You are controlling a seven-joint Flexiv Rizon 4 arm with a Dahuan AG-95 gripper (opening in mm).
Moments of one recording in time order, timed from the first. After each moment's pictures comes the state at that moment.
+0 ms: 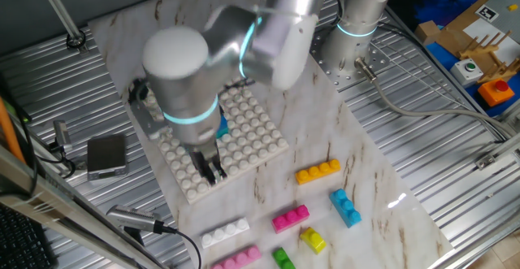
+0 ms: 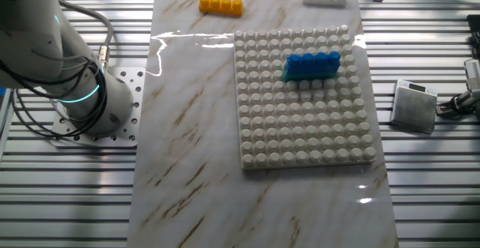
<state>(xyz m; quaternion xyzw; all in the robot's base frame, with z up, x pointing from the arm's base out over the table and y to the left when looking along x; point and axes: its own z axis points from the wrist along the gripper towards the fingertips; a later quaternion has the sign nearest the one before) 0.586 0.244 0.131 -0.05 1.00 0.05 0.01</state>
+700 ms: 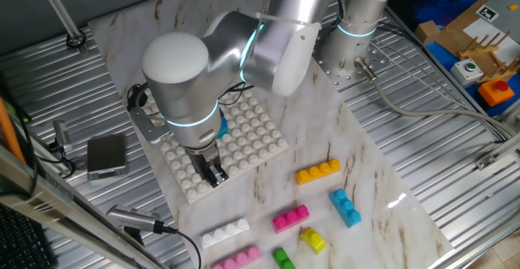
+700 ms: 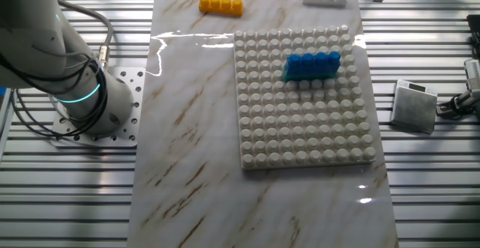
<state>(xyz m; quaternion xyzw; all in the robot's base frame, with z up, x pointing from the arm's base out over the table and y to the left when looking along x) 0.584 0.242 0.133 -0.08 0.99 0.05 0.01</state>
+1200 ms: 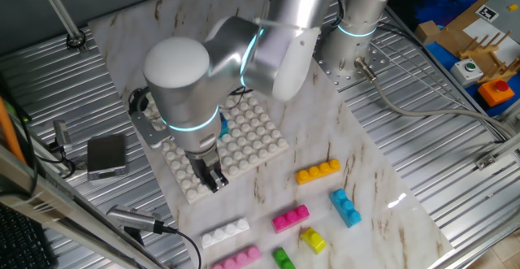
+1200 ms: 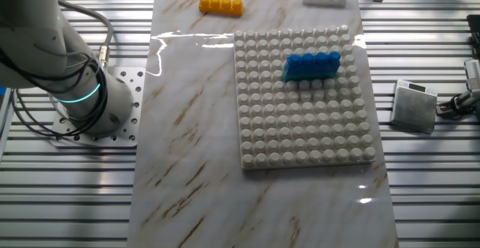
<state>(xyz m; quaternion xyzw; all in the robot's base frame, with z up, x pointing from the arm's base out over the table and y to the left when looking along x) 0.593 0.260 0.116 -0.07 1.00 0.07 0.02</state>
